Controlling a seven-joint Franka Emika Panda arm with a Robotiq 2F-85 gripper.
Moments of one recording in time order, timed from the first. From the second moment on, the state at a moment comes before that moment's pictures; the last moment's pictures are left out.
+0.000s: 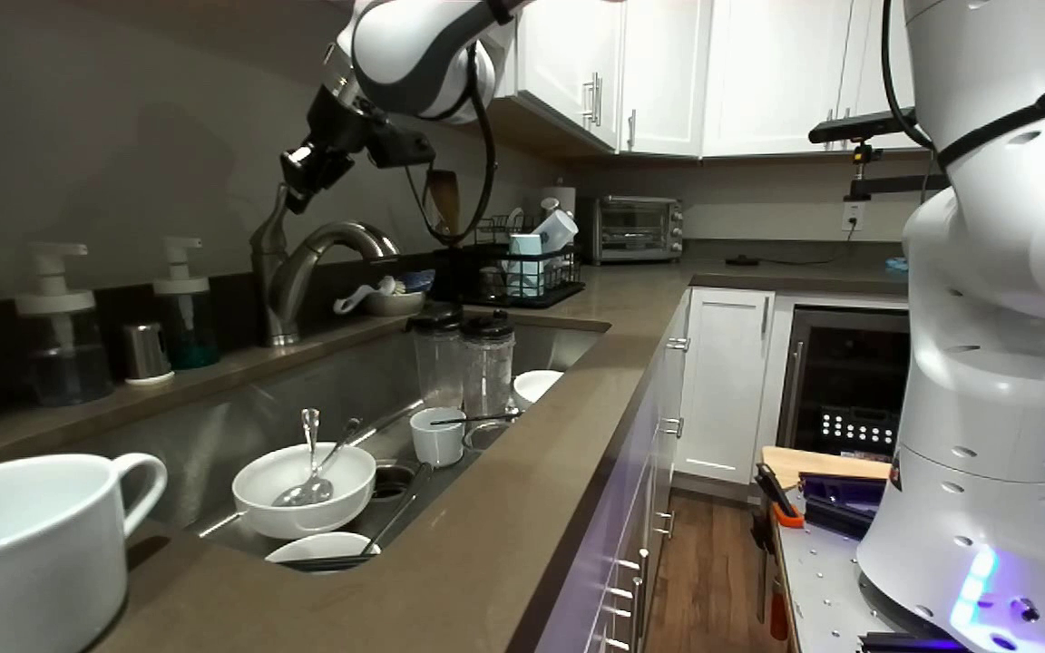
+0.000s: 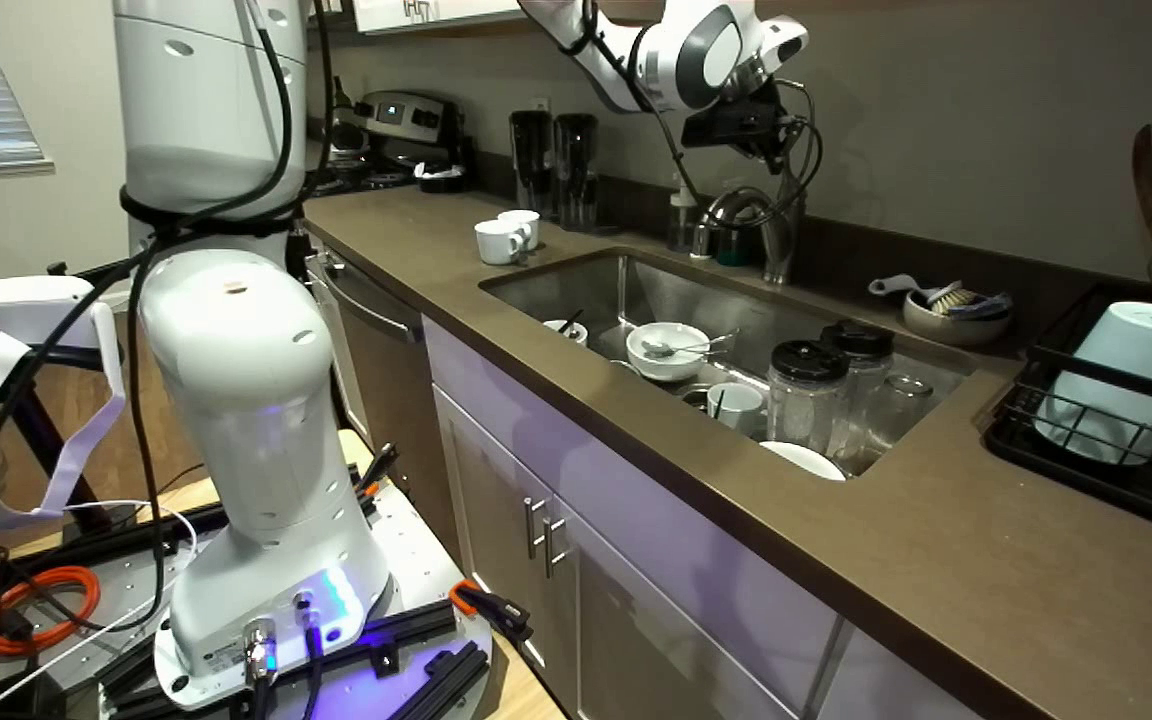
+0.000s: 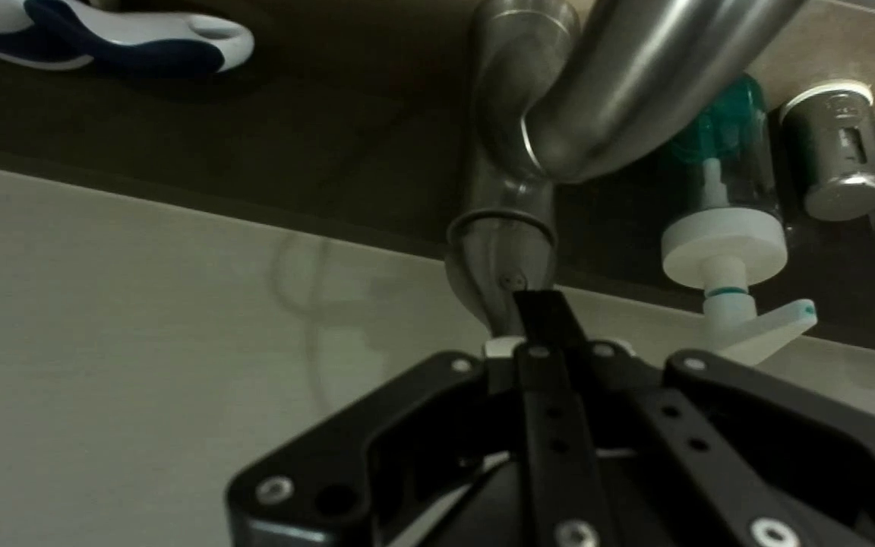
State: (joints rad) arm 0.04 0.25 -0.04 -1.80 -0.07 2.81 -0.13
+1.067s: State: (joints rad) arm 0.03 0.26 -0.04 -1.80 -0.07 2.86 -0.13
